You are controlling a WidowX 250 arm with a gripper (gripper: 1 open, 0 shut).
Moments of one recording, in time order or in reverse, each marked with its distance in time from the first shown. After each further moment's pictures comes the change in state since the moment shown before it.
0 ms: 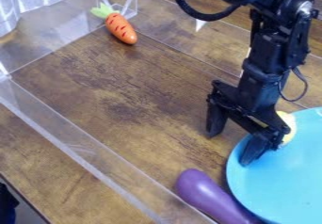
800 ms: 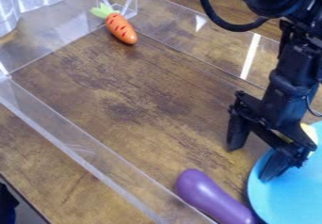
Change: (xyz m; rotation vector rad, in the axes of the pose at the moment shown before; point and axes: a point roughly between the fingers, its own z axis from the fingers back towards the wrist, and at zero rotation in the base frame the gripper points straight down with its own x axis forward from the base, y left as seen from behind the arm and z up) arm 0.004 -0.027 0.002 -0.018 0.036 -0.078
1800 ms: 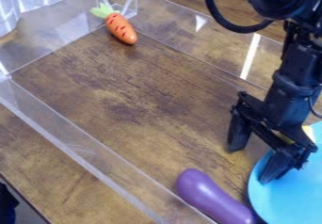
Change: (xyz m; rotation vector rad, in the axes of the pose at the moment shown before) arm -0.004 -0.003 0.001 -0.017 0.058 -0.050
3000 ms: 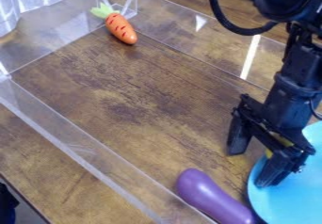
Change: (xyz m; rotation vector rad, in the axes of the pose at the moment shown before) arm -0.006 -0.002 -0.002 -0.018 0.070 -0.084
